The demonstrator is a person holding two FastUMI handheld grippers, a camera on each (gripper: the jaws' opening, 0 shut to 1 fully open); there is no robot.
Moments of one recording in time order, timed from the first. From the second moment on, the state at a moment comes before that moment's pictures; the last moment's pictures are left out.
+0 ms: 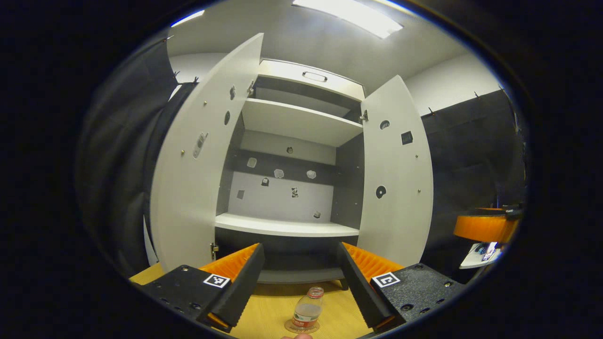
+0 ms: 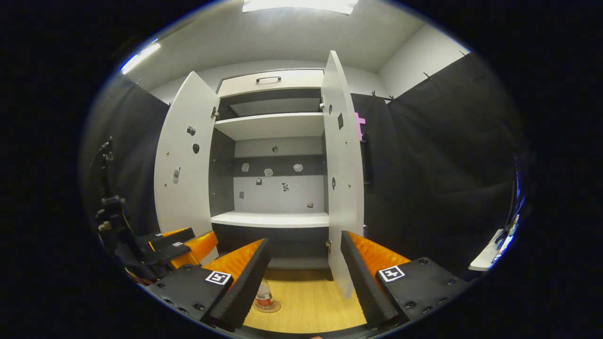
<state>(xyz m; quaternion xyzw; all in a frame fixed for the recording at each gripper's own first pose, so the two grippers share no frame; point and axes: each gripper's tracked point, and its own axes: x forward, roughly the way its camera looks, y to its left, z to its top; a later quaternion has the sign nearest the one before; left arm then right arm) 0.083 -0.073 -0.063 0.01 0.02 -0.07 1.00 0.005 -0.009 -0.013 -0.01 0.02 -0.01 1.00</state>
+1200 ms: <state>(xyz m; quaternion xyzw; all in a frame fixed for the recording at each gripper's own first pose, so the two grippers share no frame) 0.112 -0.069 -0.332 0.04 0.15 -0.02 0.99 0.016 -0.020 -0.054 -0.02 0.12 -0.02 0.99</state>
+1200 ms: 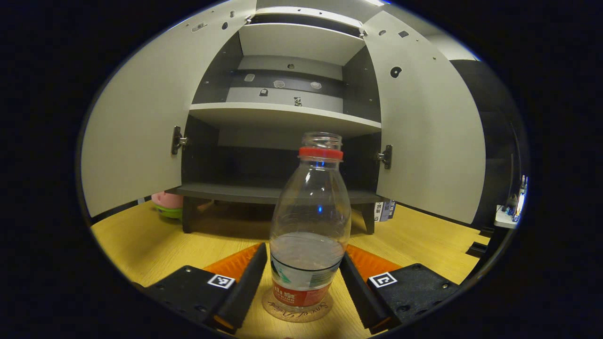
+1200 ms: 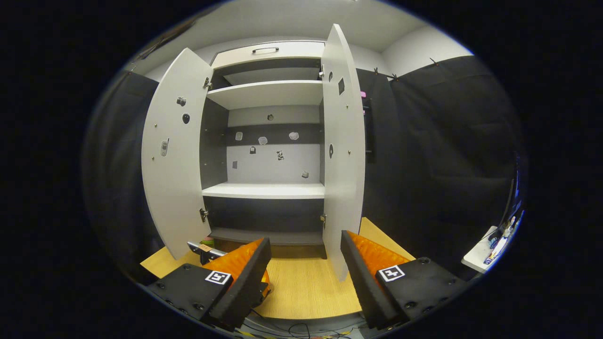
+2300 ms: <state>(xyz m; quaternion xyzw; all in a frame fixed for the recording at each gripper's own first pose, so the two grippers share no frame) 0.131 -0.133 0.057 0.04 0.04 0.05 1.00 0.048 -0.147 -0.060 0.04 0.09 0.12 0.99</state>
